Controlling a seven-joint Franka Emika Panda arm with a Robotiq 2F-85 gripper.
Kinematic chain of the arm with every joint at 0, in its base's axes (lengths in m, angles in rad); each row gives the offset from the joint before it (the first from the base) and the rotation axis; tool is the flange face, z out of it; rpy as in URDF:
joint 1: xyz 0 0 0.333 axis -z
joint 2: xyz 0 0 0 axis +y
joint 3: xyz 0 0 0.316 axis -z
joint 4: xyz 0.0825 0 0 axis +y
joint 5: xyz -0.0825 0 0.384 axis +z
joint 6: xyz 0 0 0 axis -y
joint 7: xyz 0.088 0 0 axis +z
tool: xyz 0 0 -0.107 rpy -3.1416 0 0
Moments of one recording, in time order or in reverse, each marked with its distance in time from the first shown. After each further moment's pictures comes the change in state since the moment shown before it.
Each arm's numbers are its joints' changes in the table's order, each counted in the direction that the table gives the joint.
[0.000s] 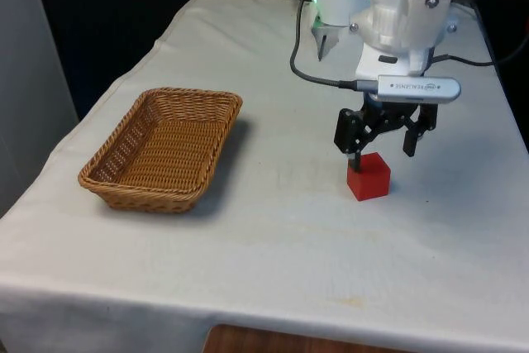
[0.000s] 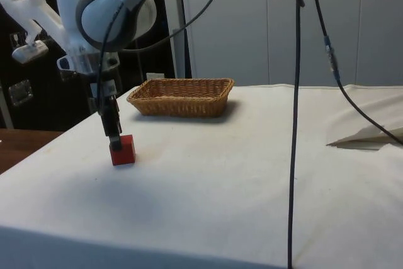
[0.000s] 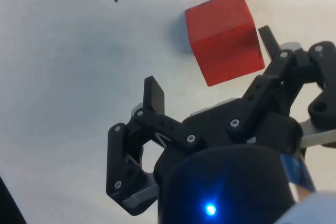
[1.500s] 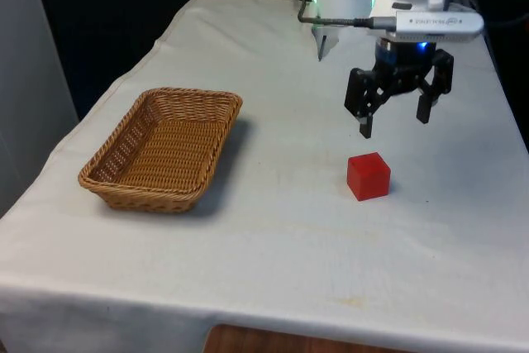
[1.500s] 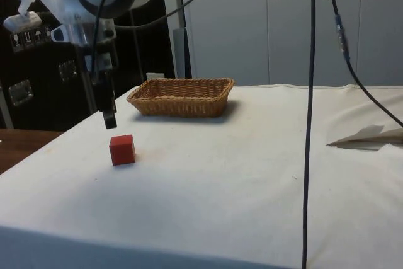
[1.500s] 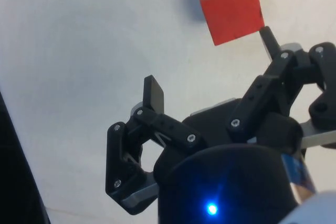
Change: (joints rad) arm -0.013 -0.122 -0.004 0.057 0.000 -0.035 -0.015
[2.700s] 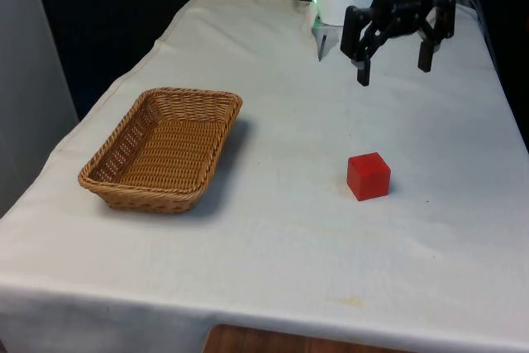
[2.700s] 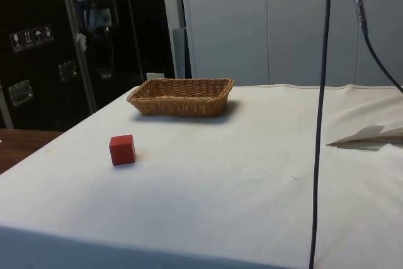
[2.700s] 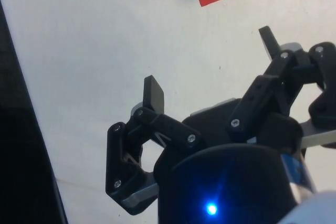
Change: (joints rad) arm 0.004 -0.154 0.010 0.039 0.002 -0.085 0.003
